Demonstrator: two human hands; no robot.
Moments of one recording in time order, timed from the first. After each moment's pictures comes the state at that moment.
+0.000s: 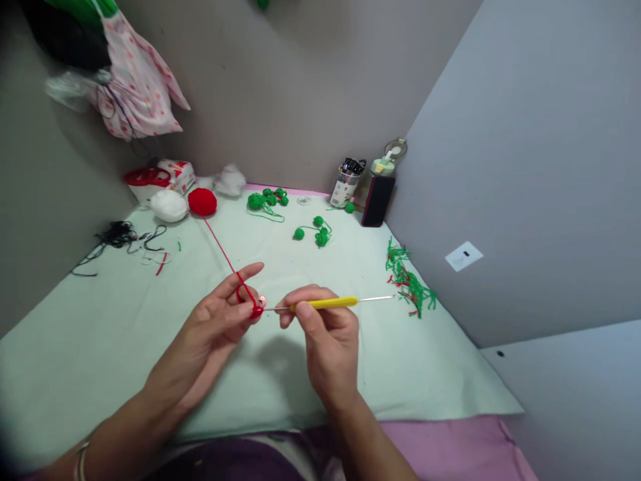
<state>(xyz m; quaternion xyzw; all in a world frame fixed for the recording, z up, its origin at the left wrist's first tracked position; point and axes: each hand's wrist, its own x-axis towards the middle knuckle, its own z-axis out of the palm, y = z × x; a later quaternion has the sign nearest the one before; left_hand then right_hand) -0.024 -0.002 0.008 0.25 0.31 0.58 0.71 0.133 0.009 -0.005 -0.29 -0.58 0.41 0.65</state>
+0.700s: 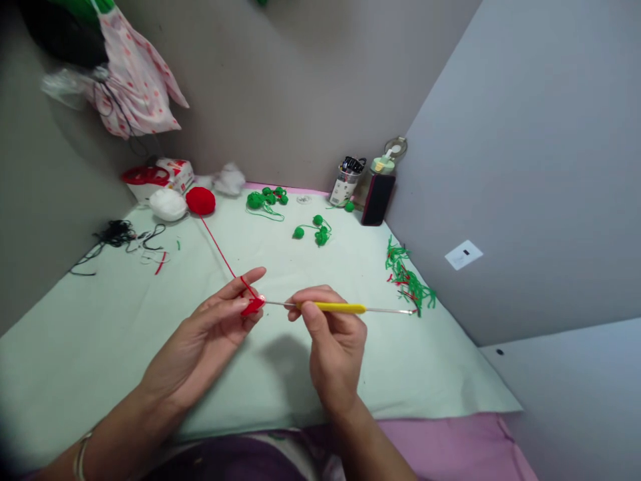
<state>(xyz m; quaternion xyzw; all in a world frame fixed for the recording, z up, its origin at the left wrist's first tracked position) -0.028 0.001 0.006 0.19 0.29 0.57 0.74 0.135 0.009 -0.010 -0.33 -0.54 0.37 0.68</state>
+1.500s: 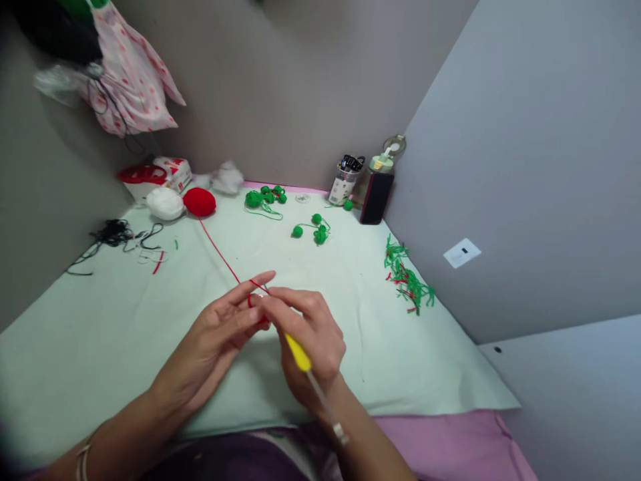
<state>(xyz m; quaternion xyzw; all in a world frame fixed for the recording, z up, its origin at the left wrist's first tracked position) -0.017 -0.005 0.001 0.26 0.33 0.54 0.73 0.129 0.006 -0.013 -0.33 -0.71 0.11 0.61</state>
